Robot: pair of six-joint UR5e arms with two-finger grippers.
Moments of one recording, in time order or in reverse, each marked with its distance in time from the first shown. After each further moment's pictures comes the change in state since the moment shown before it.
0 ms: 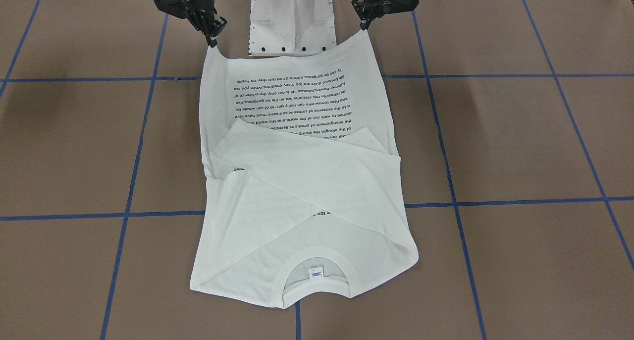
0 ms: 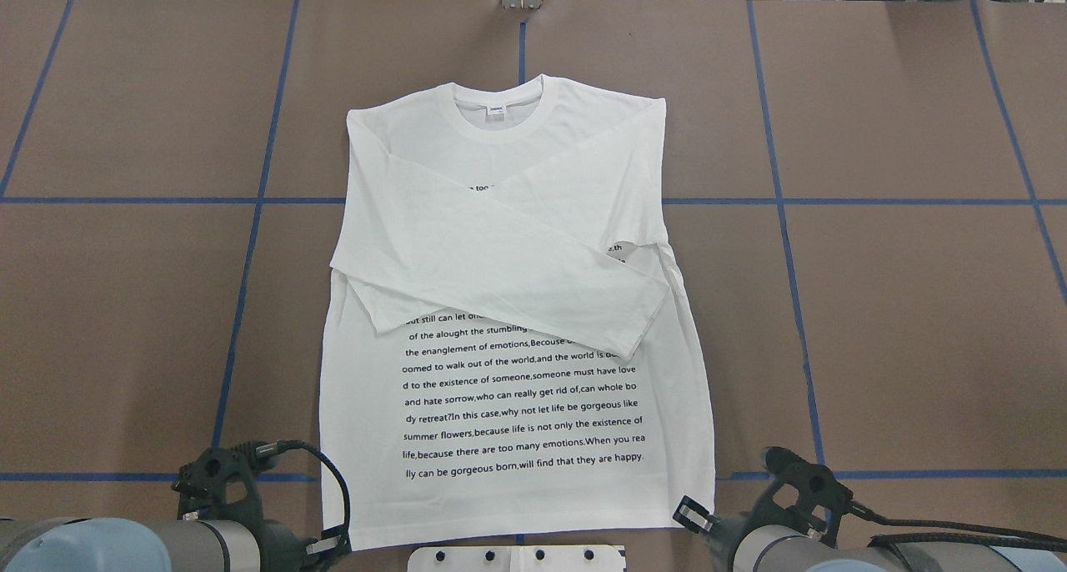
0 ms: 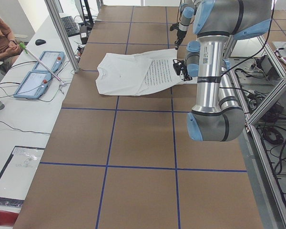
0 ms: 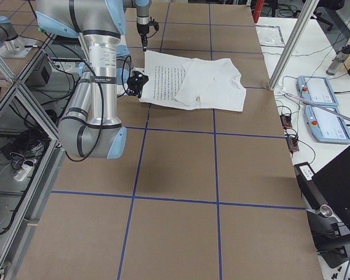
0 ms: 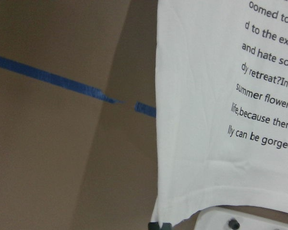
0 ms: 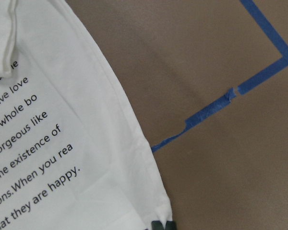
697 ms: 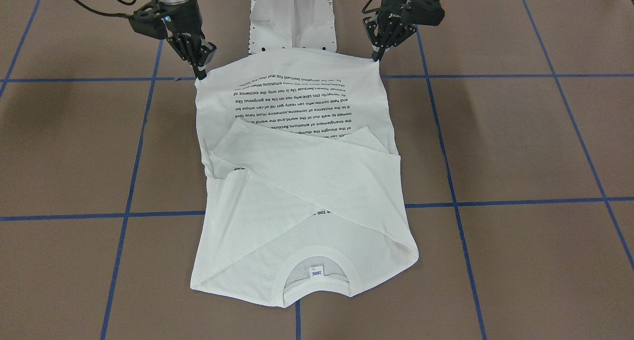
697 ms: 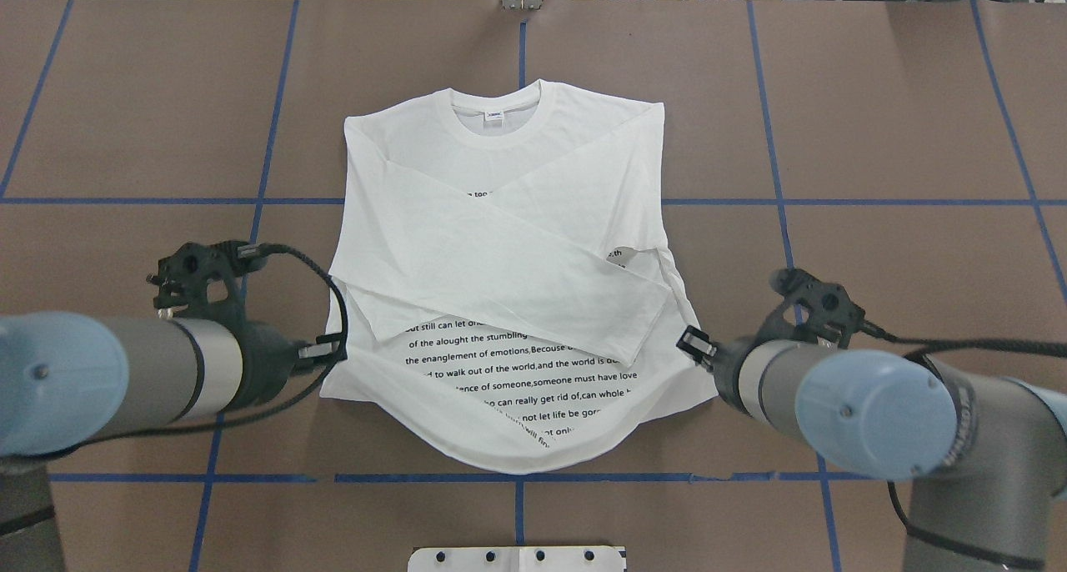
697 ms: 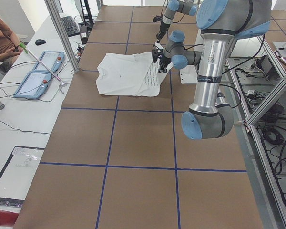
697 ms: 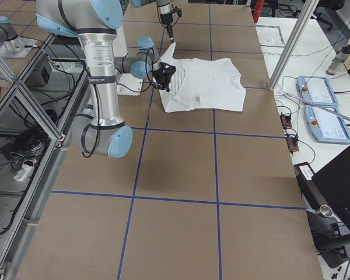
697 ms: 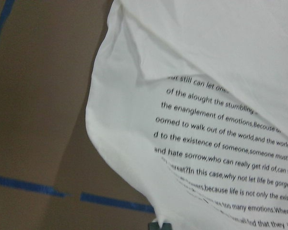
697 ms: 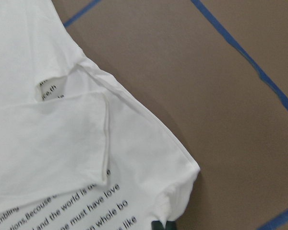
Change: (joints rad) left arm -0.397 -0.178 0.108 0.057 -0.013 0.419; right arm 0.411 0.199 -0.129 -0.035 0.122 -0.311
